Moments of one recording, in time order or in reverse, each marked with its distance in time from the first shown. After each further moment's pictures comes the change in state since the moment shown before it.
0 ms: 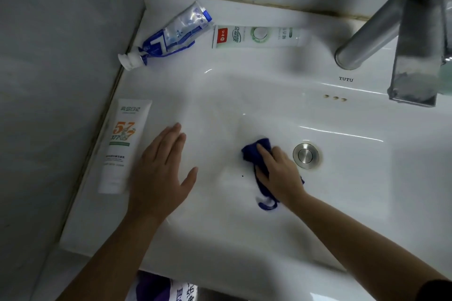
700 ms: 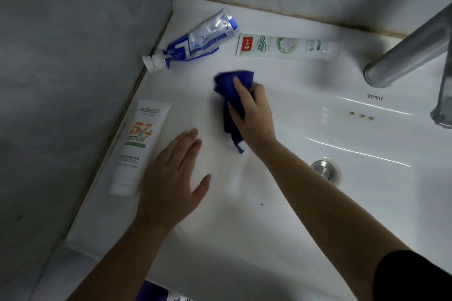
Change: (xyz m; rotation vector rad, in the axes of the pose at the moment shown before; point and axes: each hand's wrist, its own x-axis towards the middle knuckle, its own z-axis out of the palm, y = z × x) left_hand -0.001 -0.002 0.003 -0.036 -0.005 -0.034; right_hand 0.135 -0.079 -0.017 0.257 0.262 -0.161
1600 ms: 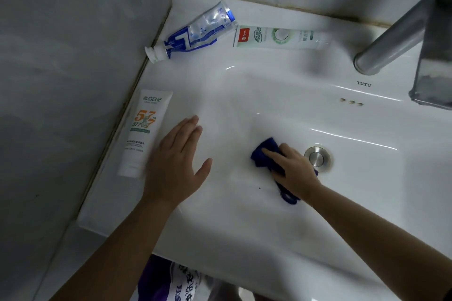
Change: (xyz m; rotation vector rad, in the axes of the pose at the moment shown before) left_hand 0.000 0.001 -0.002 -0.014 0.058 0.024; right_hand -0.132 0.062 -0.056 -0.201 -0.481 0.009
